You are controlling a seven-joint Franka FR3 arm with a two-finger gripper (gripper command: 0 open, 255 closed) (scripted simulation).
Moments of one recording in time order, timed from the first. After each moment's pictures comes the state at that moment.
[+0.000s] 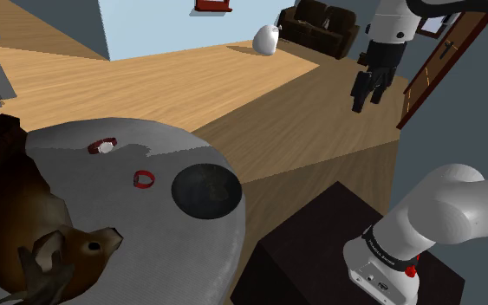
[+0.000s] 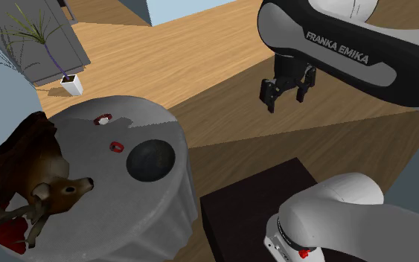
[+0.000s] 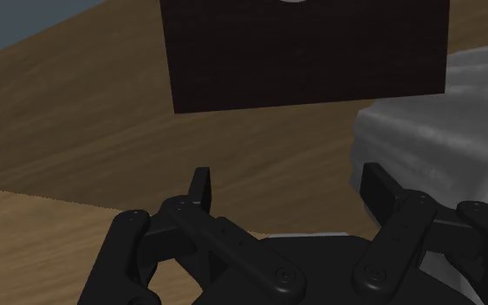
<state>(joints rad) -0.02 -0.75 -0.01 -2.37 -0.12 1.42 0.04</state>
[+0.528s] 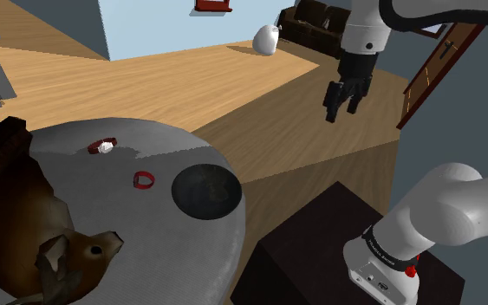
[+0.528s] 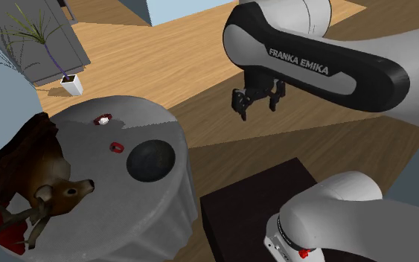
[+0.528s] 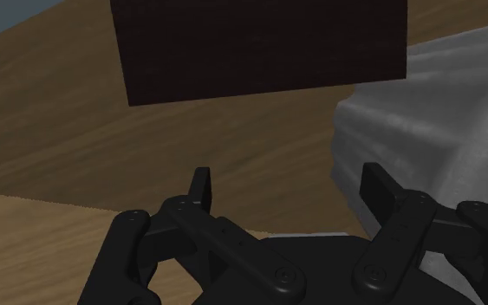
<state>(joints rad) 0.03 -0.68 0.10 -2.39 -0.01 1.52 0.18</state>
